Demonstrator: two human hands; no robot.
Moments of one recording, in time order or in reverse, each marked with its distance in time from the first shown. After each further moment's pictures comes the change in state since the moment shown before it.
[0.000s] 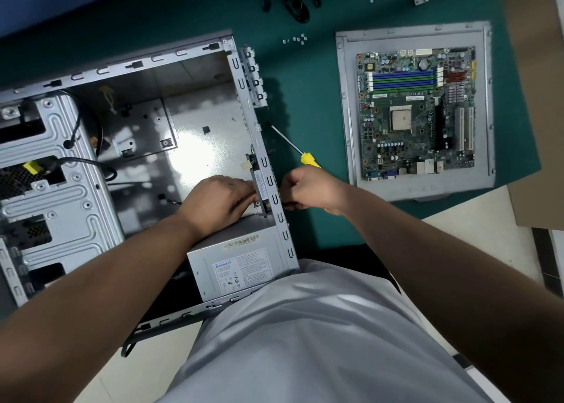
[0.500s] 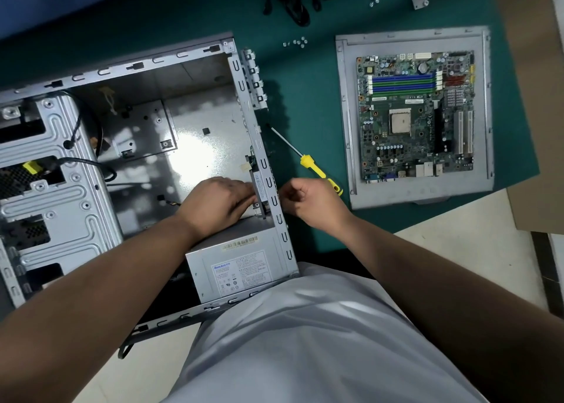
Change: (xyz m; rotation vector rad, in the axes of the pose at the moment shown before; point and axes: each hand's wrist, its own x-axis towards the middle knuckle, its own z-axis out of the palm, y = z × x) left_hand 0.000 -0.003 0.001 -0.001 0.015 0.002; right_hand -0.009 0.038 0.016 -0.088 0.262 -0.389
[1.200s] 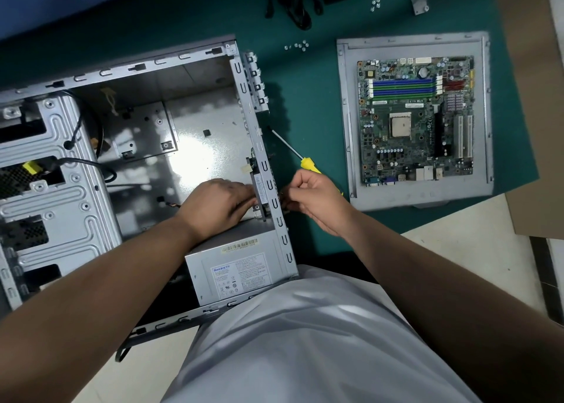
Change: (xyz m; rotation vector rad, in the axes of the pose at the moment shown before) left_hand -0.002 -0.001 0.000 -0.033 -0.036 -0.024; right_hand 0.002 -0.019 -0.003 0.684 0.006 0.251
